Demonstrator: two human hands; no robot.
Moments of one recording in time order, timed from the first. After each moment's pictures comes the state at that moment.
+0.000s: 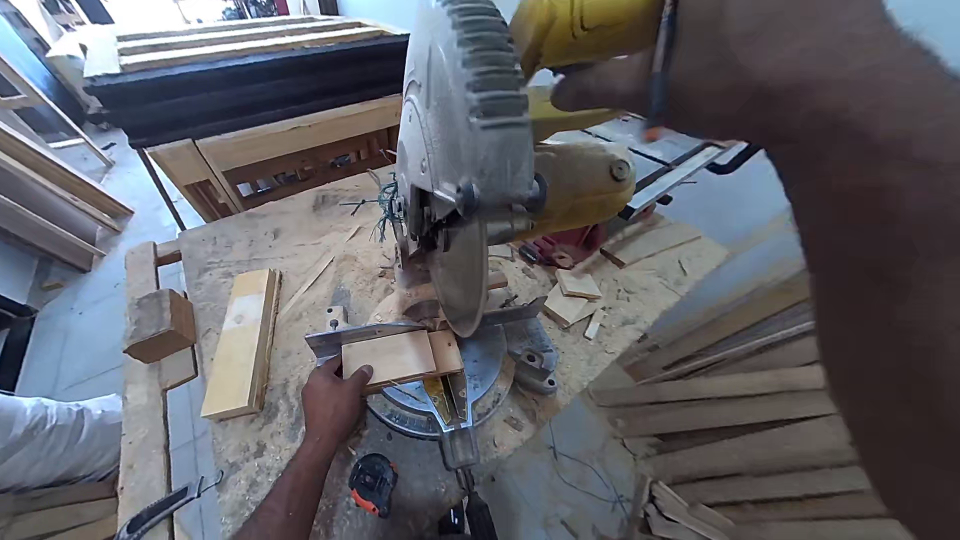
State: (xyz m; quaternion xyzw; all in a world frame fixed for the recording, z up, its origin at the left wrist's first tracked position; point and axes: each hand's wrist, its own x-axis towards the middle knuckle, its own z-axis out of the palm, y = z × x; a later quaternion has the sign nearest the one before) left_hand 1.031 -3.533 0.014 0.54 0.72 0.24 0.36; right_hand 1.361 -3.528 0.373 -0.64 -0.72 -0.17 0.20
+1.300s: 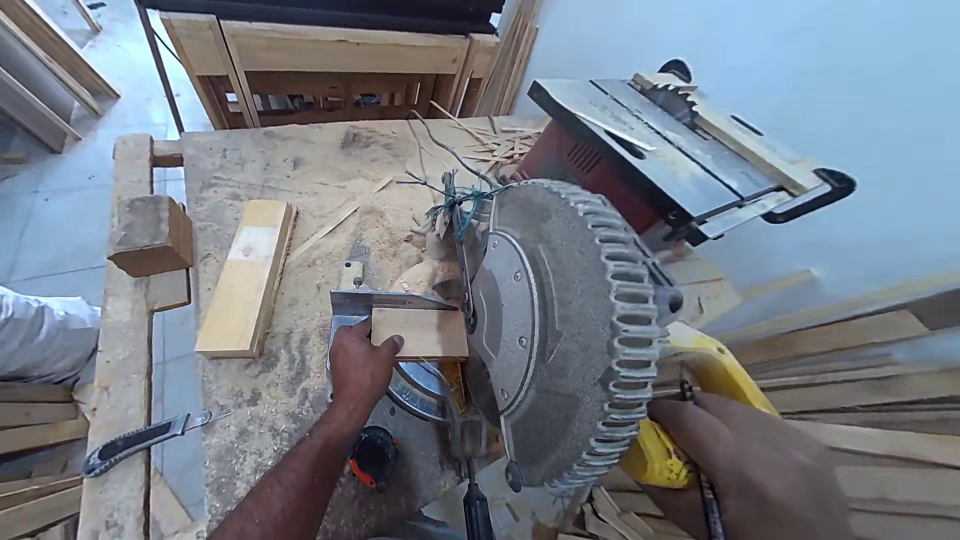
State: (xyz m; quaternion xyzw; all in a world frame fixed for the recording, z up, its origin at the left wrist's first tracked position) left_hand 1.040 -3.530 0.011 0.52 0.72 0.27 0.38; right_hand 1.336 -3.687 0.186 -0.55 -0.81 -0.19 0.08
